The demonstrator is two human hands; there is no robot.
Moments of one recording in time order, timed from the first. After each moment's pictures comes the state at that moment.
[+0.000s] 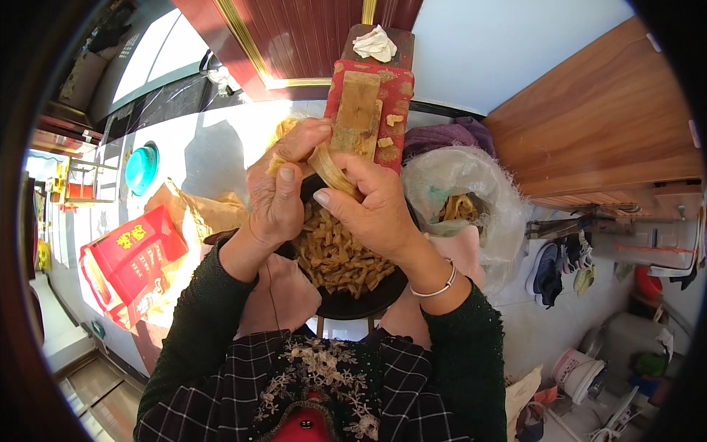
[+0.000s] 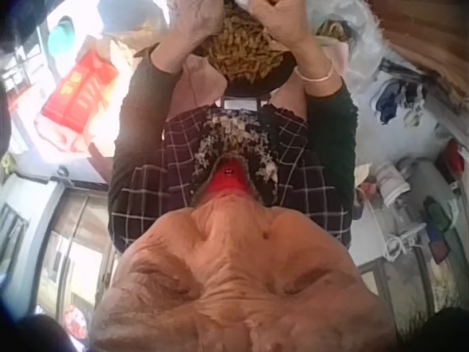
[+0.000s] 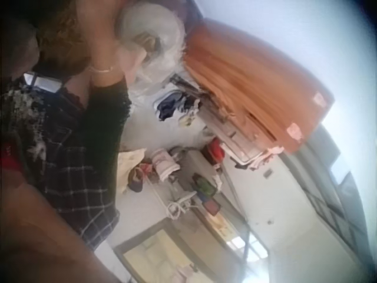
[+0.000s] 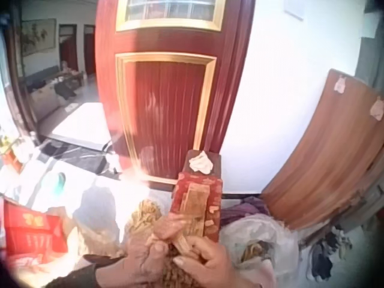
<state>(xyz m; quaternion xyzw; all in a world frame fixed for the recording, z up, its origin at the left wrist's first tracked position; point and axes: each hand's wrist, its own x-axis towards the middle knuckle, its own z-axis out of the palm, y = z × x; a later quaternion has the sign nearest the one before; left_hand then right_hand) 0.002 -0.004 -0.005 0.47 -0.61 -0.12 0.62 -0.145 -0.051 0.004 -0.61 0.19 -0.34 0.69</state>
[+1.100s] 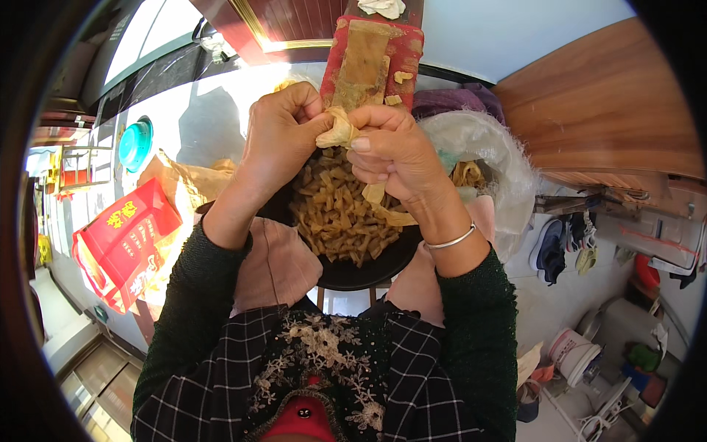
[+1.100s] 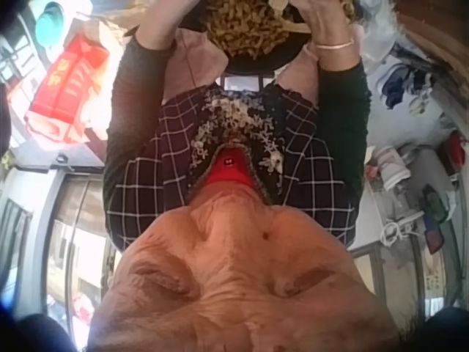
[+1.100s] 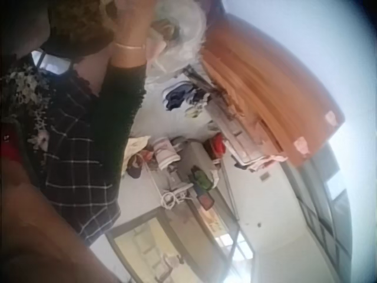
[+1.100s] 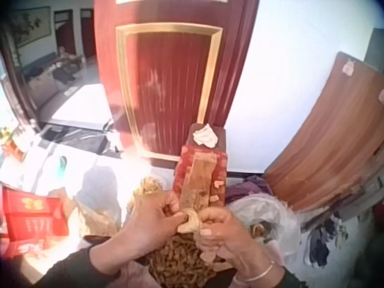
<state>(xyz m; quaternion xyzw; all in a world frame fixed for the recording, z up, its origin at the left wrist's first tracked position) 0.001 -0.010 -0.004 0.68 -0.52 -0.24 0.45 -0.164 -0.084 -0.021 -0.32 0.11 -0.18 0.92</state>
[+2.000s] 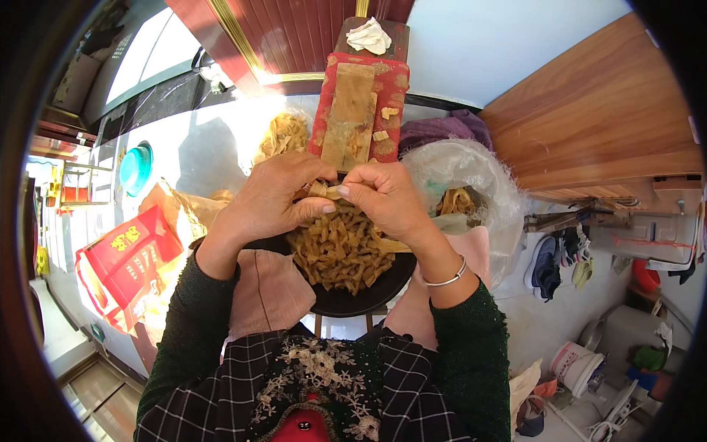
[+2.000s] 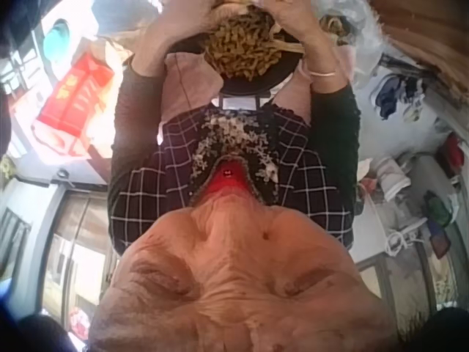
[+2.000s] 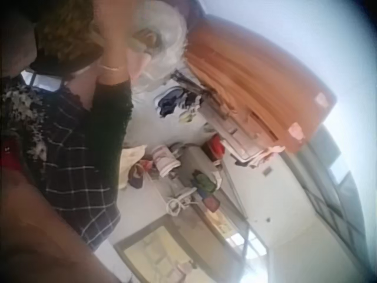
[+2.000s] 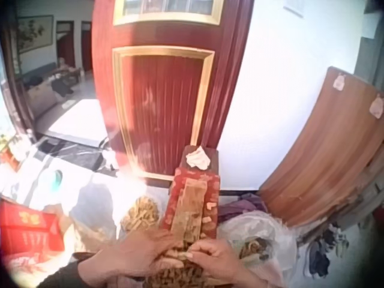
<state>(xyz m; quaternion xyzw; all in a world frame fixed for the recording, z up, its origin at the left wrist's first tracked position) 0.018 0.005 -0.006 0.53 -0.76 -0.15 0.36 -0.176 -0.074 -0.019 -0.68 0.30 -0.21 0.63</state>
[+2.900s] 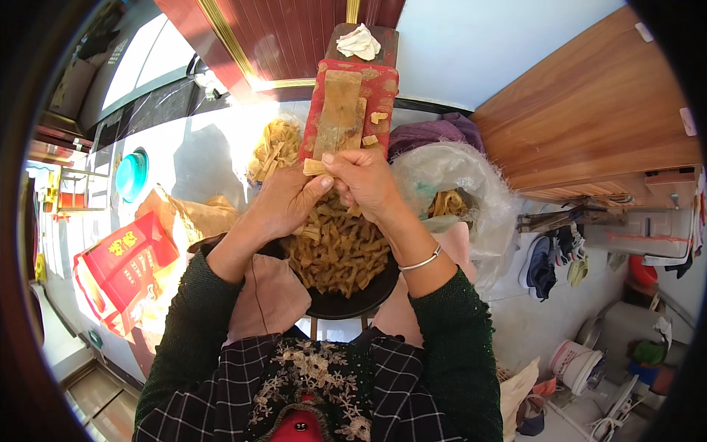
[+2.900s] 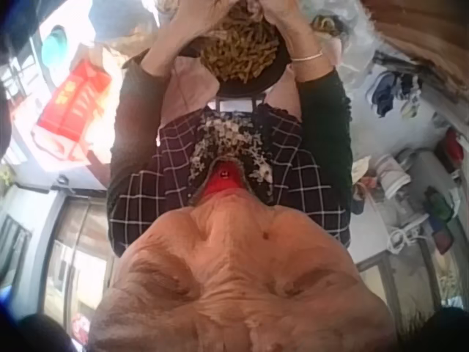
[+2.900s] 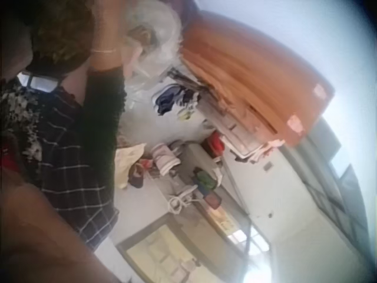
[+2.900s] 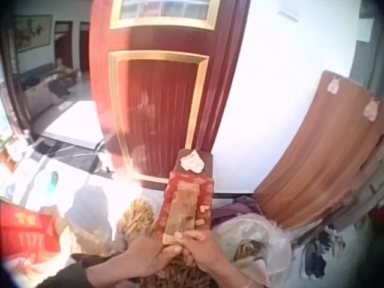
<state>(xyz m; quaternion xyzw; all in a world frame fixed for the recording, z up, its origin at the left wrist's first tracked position) -0.002 0.000 -0.031 0.64 -0.60 -0.35 0.32 -0.151 -0.088 -0.031 -0.47 0.33 -0.19 0.80</state>
